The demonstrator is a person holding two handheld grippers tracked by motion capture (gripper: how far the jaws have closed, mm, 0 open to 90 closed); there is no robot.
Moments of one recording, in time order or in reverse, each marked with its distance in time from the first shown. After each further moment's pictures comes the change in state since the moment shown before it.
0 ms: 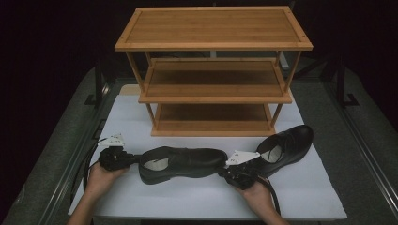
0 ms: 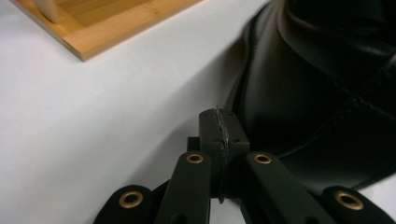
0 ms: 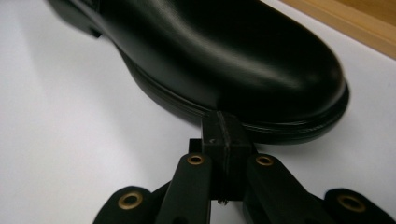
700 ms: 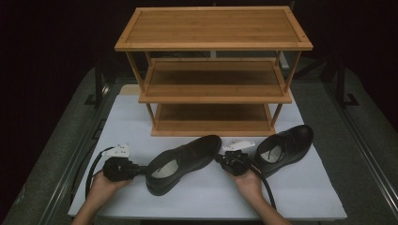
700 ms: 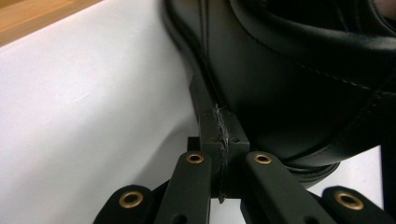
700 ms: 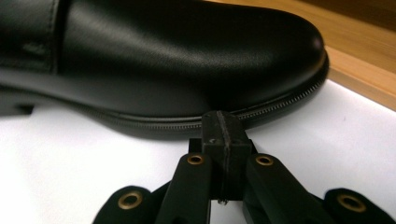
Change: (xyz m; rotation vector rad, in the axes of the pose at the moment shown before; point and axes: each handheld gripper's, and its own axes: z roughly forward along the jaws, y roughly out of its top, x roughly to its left) left arm -0.031 -0.004 0.010 0.024 -0.124 0.055; right arm -0.023 0.017 0.027 -0.064 -0.098 0.093
